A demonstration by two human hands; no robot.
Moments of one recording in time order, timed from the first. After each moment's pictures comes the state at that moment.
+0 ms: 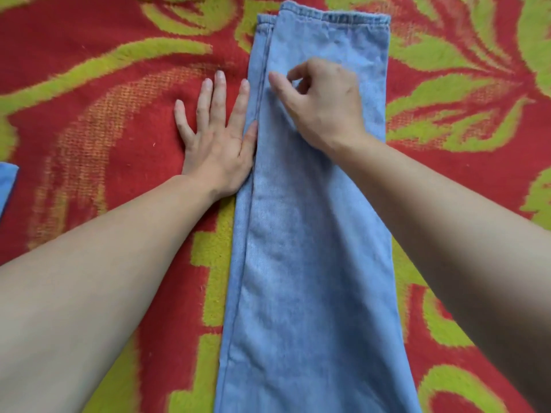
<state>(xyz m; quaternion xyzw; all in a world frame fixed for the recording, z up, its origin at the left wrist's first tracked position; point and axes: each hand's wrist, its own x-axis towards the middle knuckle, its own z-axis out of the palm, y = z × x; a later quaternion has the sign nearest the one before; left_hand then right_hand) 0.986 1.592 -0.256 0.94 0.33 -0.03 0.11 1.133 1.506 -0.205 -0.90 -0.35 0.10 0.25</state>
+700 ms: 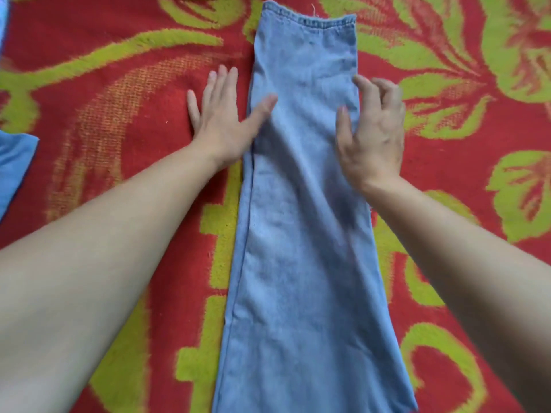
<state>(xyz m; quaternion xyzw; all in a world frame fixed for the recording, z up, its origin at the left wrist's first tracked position) 0.981 1.589 -0.223 0.86 0.39 0.01 0.33 1.100 1.413 -0.189 -0.92 -0.31 0.01 0.22</state>
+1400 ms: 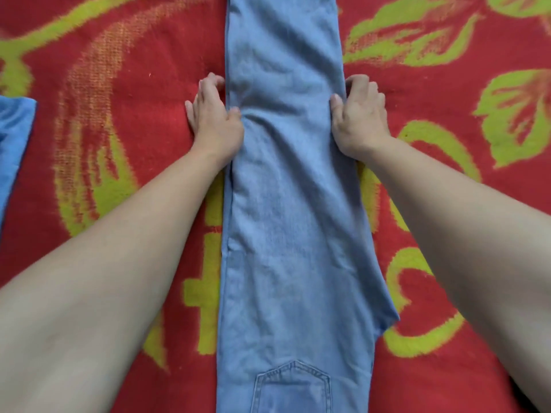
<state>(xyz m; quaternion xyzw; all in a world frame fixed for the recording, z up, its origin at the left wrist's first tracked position) 0.935 1.518 -0.216 0.82 0.43 0.06 0.38 1.088 1.353 -0.215 -0.94 -0.25 0.15 0.16</state>
